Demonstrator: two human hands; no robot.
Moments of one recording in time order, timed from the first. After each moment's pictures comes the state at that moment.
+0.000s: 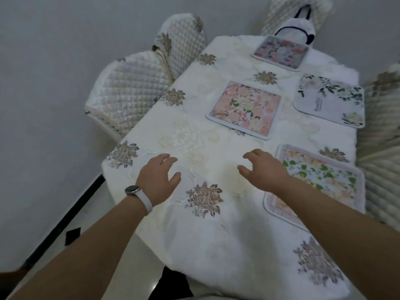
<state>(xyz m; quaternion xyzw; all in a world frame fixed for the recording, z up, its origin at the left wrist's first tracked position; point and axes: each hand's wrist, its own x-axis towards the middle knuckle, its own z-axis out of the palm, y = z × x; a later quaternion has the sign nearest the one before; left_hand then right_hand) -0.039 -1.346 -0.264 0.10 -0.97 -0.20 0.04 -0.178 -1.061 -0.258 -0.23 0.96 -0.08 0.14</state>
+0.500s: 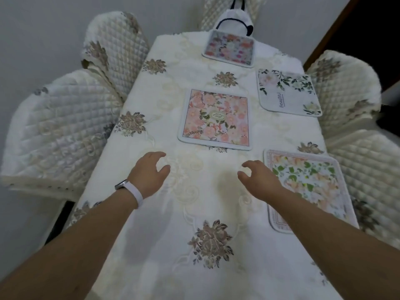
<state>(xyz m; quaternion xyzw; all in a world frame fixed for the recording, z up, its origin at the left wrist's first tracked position) -0.236 -1.427 -0.302 0.02 -0.93 -0.35 -0.08 -0.232 -1.099 -0.289 0.06 0.97 -0.20 0.16</state>
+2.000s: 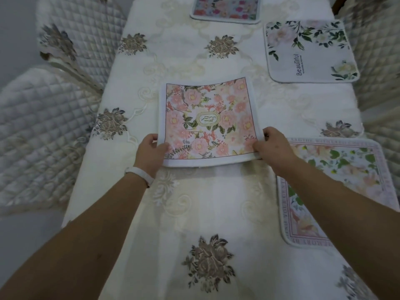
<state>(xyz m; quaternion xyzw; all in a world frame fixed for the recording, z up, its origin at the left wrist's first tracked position) -0.343 -1.368 -0.364 0.24 -0.79 -0.57 -0.05 -0.340 -1.050 -0.337 0.22 0.83 -0.50 0.12</state>
